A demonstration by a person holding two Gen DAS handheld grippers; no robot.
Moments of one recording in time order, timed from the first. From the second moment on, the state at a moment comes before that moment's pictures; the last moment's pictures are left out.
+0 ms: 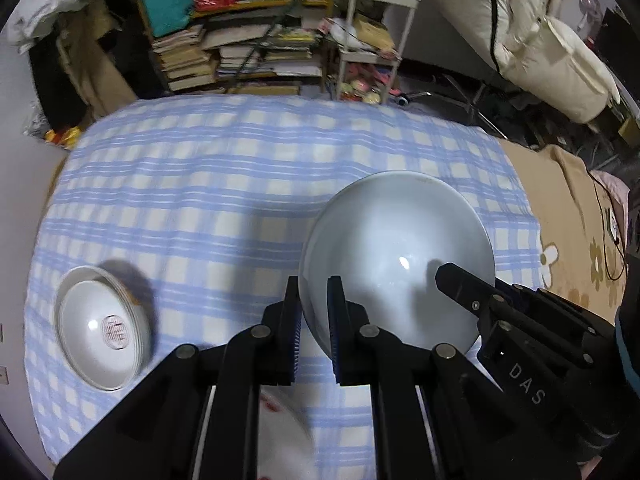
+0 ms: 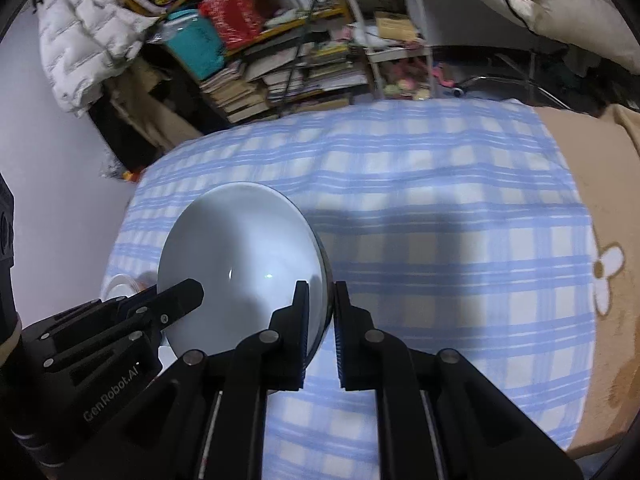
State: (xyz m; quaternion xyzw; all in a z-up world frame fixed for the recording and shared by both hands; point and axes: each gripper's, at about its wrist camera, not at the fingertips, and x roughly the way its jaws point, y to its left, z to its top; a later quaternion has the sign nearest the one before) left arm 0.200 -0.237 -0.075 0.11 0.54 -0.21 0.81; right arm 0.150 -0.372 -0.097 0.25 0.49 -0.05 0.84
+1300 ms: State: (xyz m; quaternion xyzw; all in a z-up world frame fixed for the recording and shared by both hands) left arm 0.219 0.002 -0.073 0.02 0.53 -0.08 0.84; right arm 0.209 -0.141 -0.086 0.17 0.50 0.09 0.84
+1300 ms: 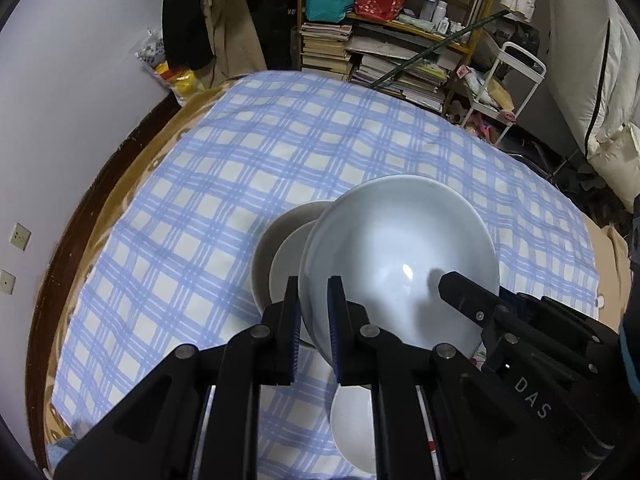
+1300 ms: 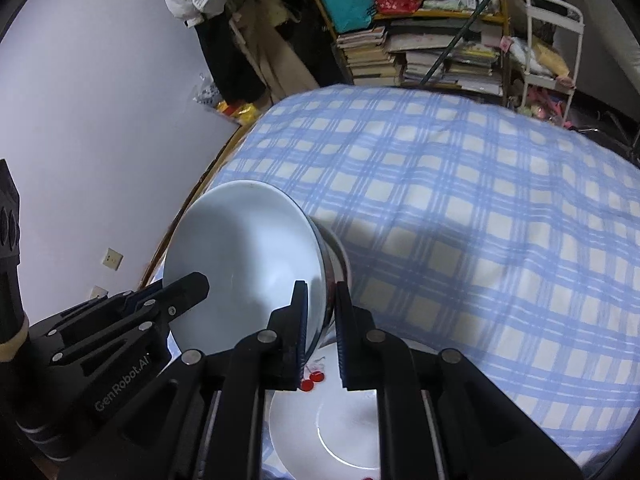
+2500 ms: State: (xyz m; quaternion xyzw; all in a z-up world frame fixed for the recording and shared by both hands) left arm 0.244 0.020 -0.138 0.04 0.57 -0.03 0.82; right arm 0.259 -0.097 -0.140 0.07 0.55 0.12 0.82
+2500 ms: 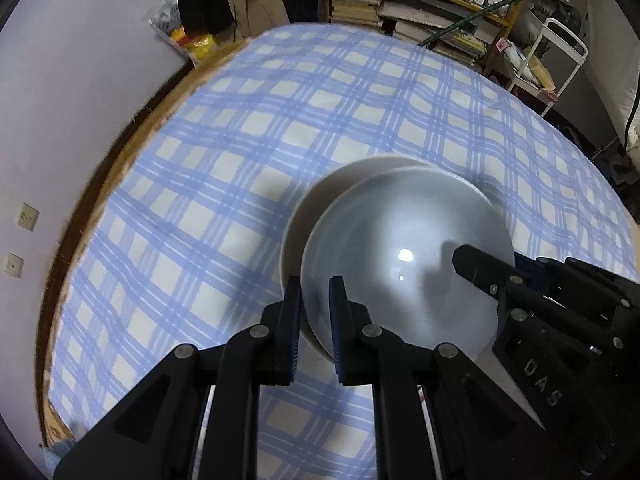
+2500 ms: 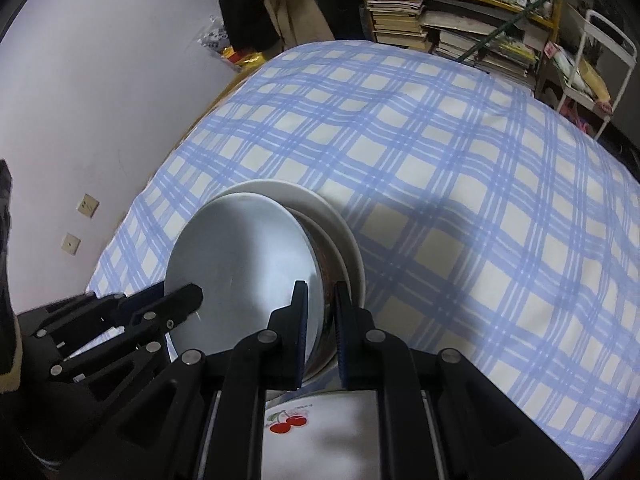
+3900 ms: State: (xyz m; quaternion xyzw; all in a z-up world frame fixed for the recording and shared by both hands) left arm 0.251 0.079 -0.141 -0.07 0.58 0.01 0.81; right arm 0.244 -0.149 -0.131 0.15 0.53 0.14 0.82
